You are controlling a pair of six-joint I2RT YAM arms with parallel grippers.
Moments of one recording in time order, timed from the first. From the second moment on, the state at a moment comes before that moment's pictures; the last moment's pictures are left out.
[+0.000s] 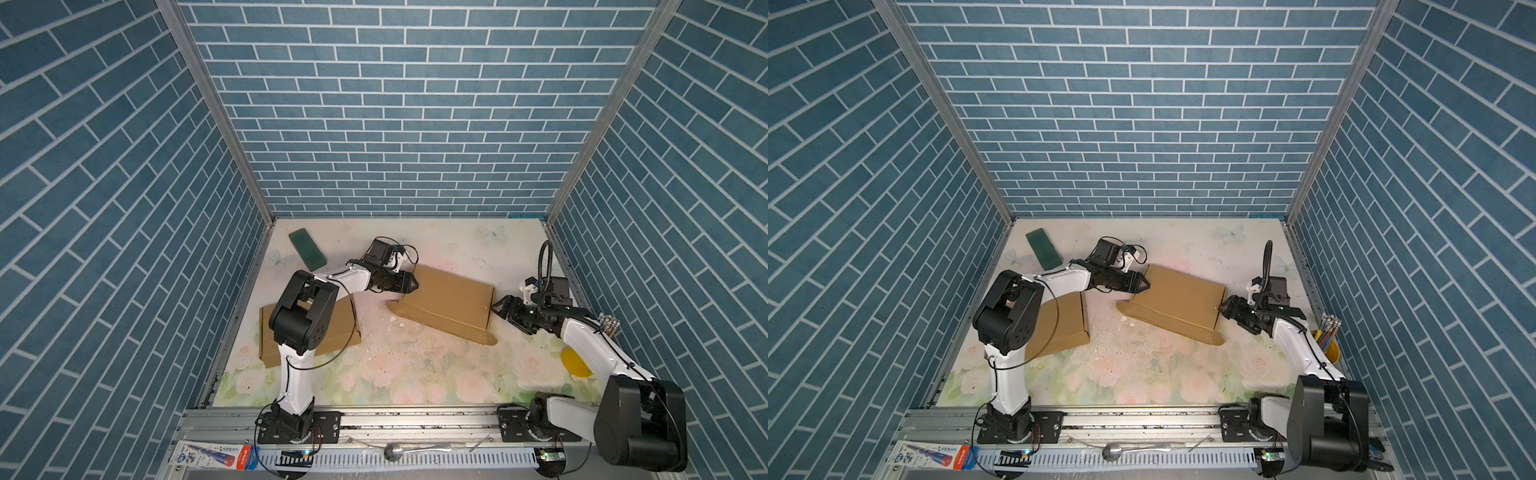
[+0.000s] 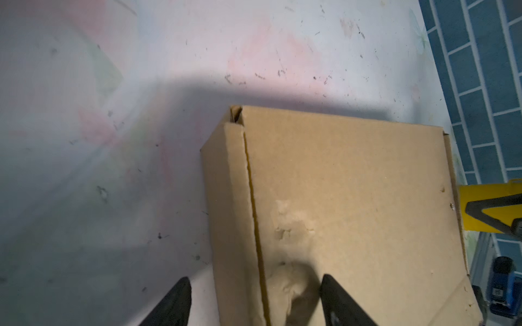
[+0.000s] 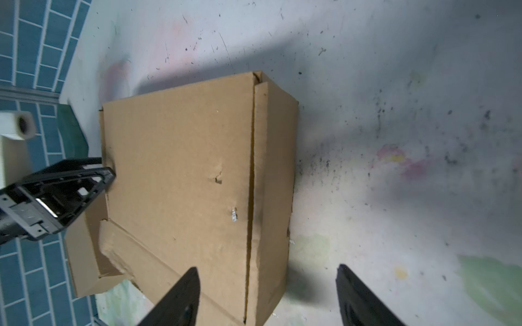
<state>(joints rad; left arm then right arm) -0.47 2.01 1.29 -0.22 0.50 -0.27 -0.04 1.20 0.62 -0.47 -0.53 0.42</state>
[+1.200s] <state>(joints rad) -0.35 2.16 1.46 -0.33 0.79 -0.28 0.06 1.52 0.47 0.25 -0.81 0.86</state>
